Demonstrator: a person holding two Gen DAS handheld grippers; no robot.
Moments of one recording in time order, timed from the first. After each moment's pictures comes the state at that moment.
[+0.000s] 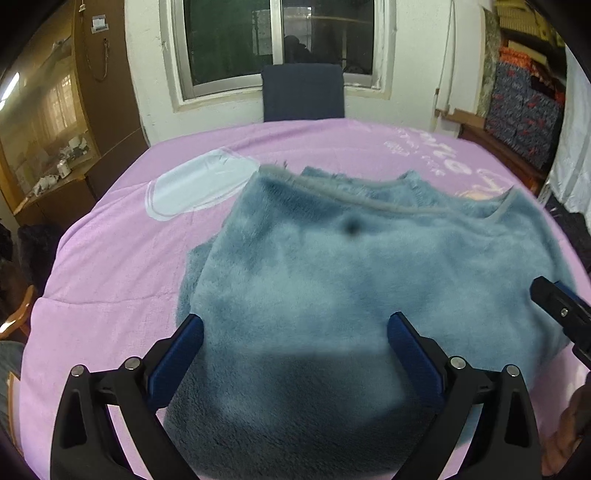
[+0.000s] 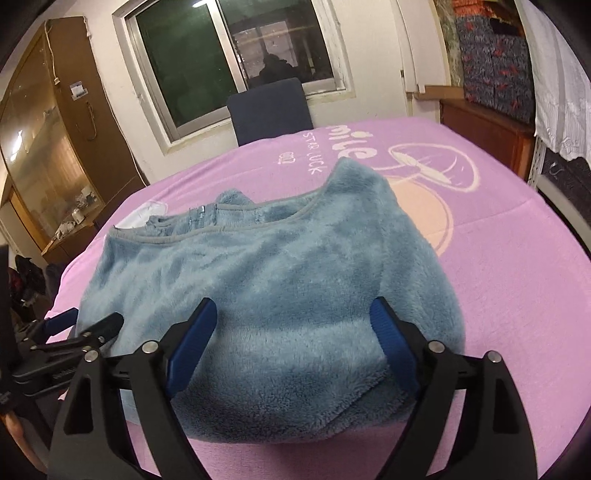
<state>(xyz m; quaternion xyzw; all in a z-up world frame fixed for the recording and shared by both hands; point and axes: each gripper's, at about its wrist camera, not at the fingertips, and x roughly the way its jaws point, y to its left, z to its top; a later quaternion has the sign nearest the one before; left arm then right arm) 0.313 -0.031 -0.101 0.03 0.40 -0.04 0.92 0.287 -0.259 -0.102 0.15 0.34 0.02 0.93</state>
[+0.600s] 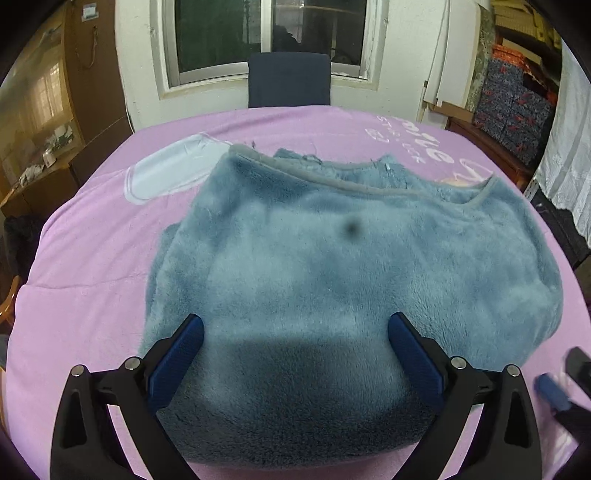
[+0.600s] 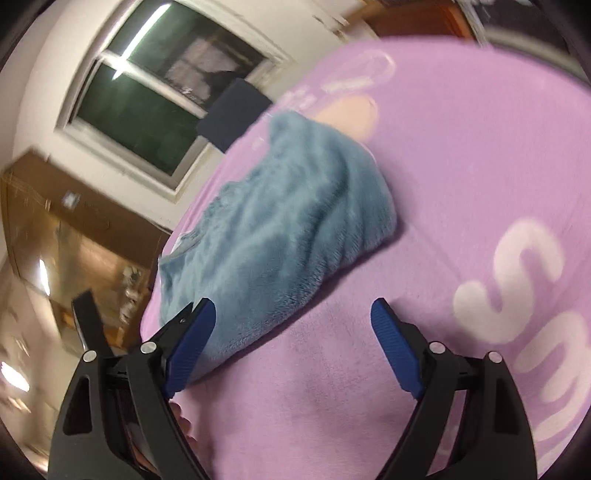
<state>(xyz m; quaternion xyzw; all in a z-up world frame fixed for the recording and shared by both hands) 0.312 -0.045 -0.106 0.01 0.42 -0.06 0.90 0.208 -0.295 -0.139 0.45 0.36 0.03 0.82</state>
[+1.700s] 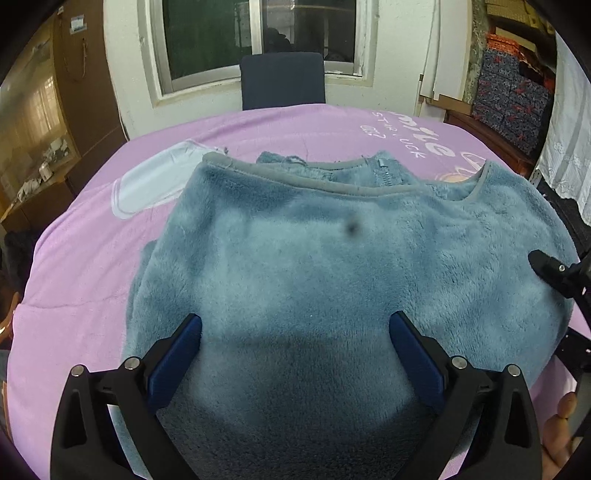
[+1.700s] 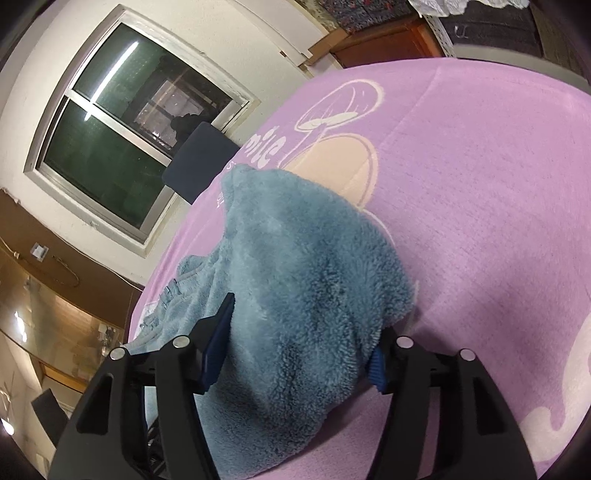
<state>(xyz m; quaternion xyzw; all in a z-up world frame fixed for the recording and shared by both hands) 0.330 -0.058 -0.118 0.04 0.42 -0.06 0.90 0.281 -0.299 -0.143 0.42 0.29 -0.08 0.86</state>
